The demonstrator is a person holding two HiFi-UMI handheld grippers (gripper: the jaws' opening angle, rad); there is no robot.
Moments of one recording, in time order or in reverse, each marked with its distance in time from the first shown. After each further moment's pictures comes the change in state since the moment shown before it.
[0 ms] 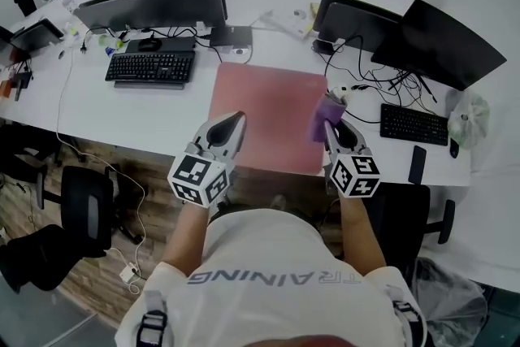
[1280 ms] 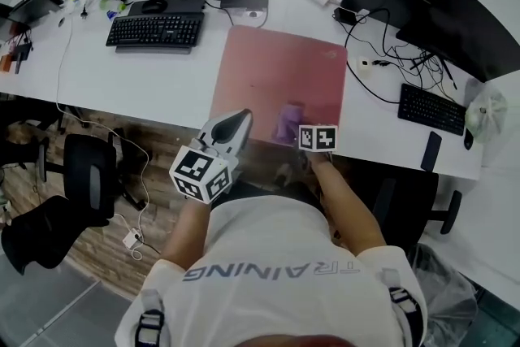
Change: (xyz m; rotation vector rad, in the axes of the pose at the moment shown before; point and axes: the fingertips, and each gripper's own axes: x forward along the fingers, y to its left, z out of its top) left arm -0.021 0.009 -0.068 -0.139 0.115 0.000; right arm 0.096 0.059 -0.262 0.260 0.668 0.159
